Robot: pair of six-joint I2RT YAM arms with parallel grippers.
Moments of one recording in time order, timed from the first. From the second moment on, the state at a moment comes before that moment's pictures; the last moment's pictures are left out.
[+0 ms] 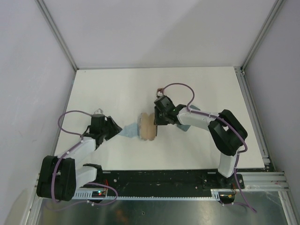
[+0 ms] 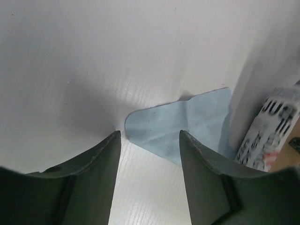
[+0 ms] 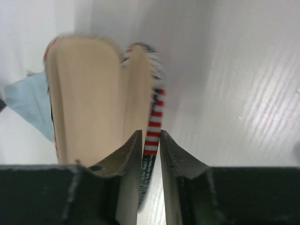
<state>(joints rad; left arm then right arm) -0.13 1.13 0.37 -0.05 0.08 -0.70 0.78 1.83 1.21 -0.30 0.05 0.65</state>
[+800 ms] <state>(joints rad) -0.14 1.17 0.37 -0.03 0.13 -0.69 0.65 2.11 1.55 -0.16 -0.04 0.70</state>
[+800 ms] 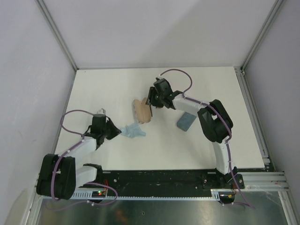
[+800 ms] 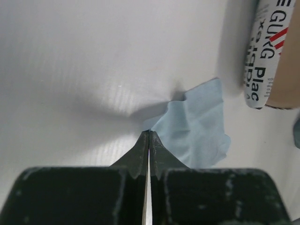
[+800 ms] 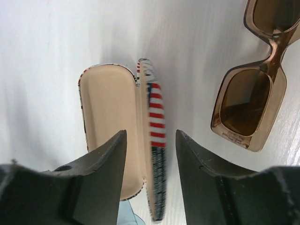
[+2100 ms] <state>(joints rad) -0.56 0.96 0.40 -0.30 -0.02 -0.83 0.75 1.56 1.00 -0.18 0.02 0.56</state>
